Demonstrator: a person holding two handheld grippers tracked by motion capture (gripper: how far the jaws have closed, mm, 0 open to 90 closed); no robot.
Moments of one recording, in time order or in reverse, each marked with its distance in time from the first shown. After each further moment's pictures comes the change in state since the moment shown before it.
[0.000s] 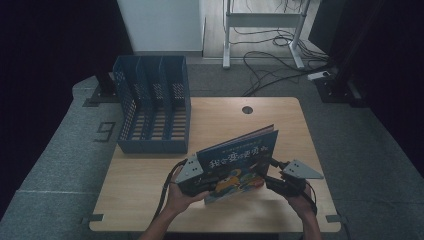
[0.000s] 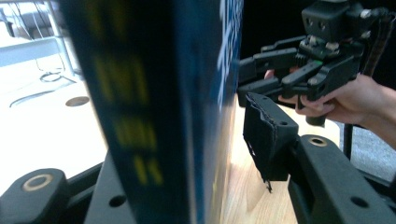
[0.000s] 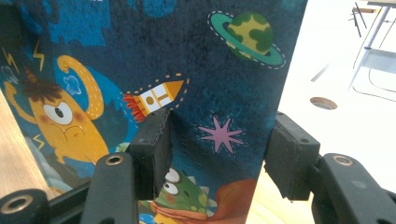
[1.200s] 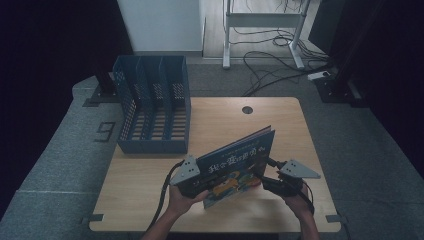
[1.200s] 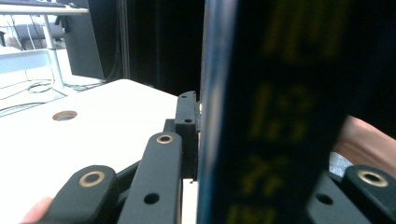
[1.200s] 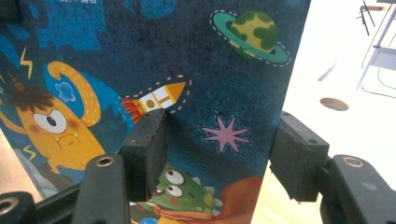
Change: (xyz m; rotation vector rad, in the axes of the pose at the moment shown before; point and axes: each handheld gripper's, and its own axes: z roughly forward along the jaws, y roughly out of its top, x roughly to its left) left arm -0.005 0.003 -0.004 -0.075 -0.032 -0.058; right arm 0.004 0.001 0.005 -0.003 0.019 0.015
